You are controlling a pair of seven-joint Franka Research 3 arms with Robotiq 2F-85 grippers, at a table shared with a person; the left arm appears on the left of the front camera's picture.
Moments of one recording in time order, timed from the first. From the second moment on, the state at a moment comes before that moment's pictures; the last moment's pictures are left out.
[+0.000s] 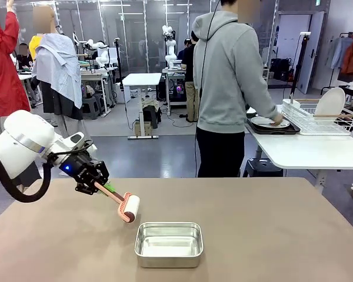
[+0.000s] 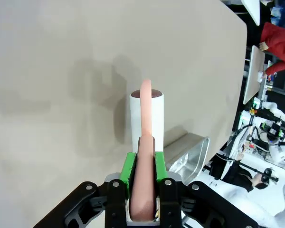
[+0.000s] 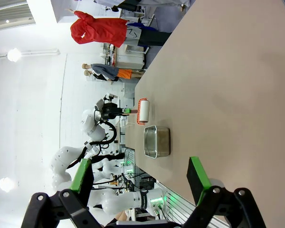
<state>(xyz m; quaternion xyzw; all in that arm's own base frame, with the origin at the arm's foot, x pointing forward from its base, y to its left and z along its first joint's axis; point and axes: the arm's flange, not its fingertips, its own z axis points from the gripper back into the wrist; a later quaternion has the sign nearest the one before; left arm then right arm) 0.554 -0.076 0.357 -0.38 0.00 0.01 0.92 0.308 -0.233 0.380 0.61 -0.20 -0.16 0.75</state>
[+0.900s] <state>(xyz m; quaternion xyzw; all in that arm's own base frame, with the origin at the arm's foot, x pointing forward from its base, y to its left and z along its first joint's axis) 0.575 -0.041 0.318 -0.41 -0.02 0.04 0.91 0.308 -0.234 0.380 0.61 -0.20 -0.16 0.75</state>
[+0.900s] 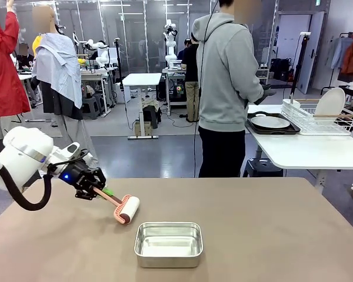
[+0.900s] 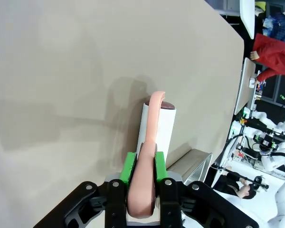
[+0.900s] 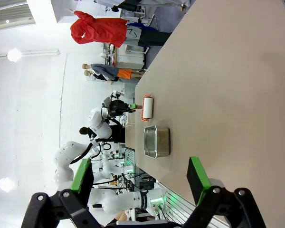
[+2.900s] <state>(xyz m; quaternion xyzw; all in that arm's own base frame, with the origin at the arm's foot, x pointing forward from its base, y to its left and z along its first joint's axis) 0.437 0.199 0.516 -0.24 -0.16 -0.01 0.96 0.307 -0.234 0.380 0.61 -0.20 -0.16 0.75</state>
